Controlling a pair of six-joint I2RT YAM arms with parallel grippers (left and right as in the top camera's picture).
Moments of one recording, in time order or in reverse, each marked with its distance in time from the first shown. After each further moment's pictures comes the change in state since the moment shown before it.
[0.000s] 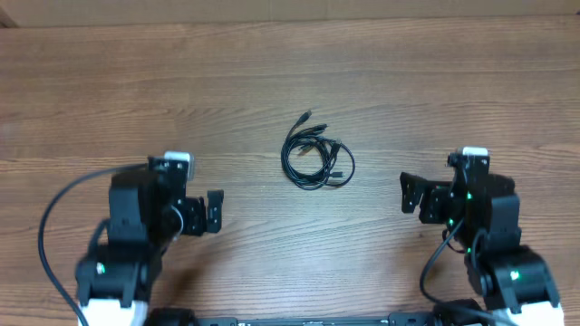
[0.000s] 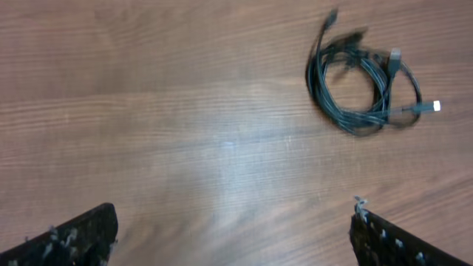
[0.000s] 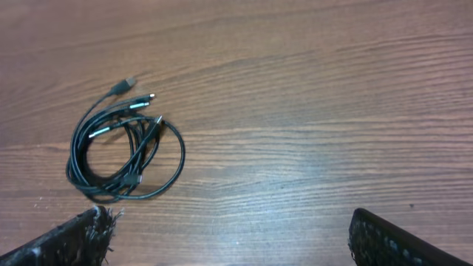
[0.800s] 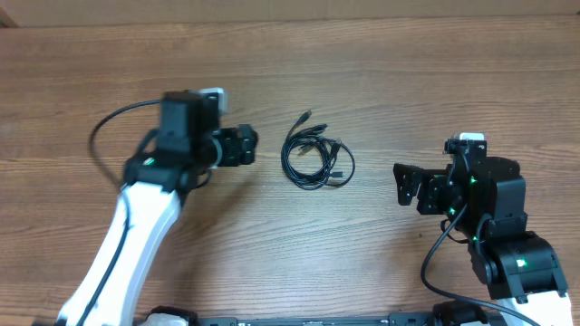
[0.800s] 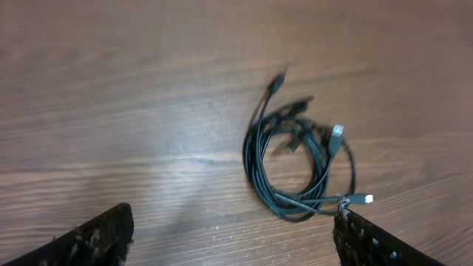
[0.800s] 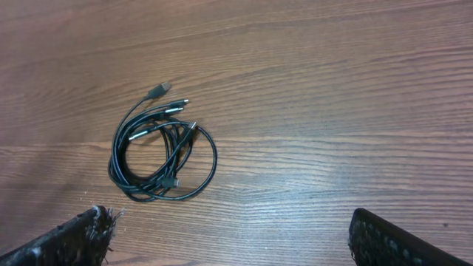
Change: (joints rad) left arm -0.150 0.509 0.195 0.309 0.064 -0.263; right arm 0.000 0.063 0.093 -0.023 -0.097 0.000
